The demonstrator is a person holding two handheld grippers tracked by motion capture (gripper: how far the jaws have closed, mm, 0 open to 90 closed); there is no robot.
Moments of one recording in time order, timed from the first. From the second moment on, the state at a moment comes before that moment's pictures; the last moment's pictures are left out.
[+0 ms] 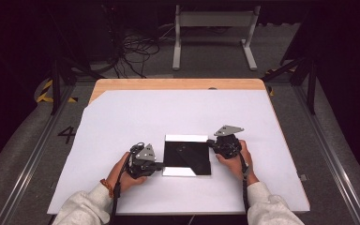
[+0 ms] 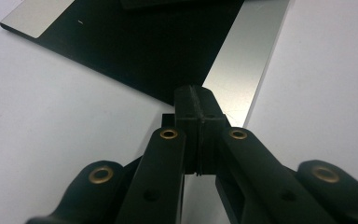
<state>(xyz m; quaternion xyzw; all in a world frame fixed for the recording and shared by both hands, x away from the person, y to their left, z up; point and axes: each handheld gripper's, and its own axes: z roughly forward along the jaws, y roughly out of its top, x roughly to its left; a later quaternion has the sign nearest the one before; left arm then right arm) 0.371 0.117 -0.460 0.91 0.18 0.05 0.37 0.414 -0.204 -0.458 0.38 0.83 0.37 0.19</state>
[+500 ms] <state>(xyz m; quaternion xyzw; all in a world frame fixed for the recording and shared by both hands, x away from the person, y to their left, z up) 0.370 0.119 -0.461 0.91 0.17 0.05 0.37 0.414 -0.205 -0.458 0.37 0.83 0.37 0.19</state>
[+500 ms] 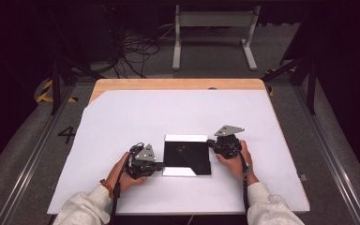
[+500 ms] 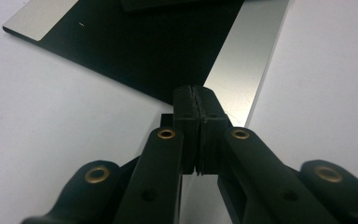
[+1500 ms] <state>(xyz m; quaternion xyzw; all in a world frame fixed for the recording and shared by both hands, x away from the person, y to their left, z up) 0.345 0.162 -0.444 0.88 0.19 0.12 0.42 0.357 -0.221 -0.441 0.30 0.86 0.39 0.16</state>
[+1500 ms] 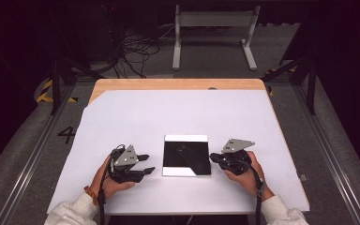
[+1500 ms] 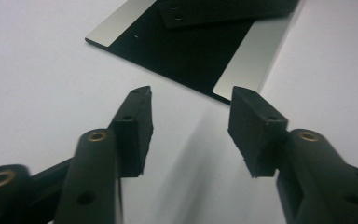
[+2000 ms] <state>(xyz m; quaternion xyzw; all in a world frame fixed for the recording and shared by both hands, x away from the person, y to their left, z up) 0.324 0.202 -0.448 0.86 0.25 0.14 0.42 0.337 -0.232 -0.439 0.30 0.86 0.38 0.13</state>
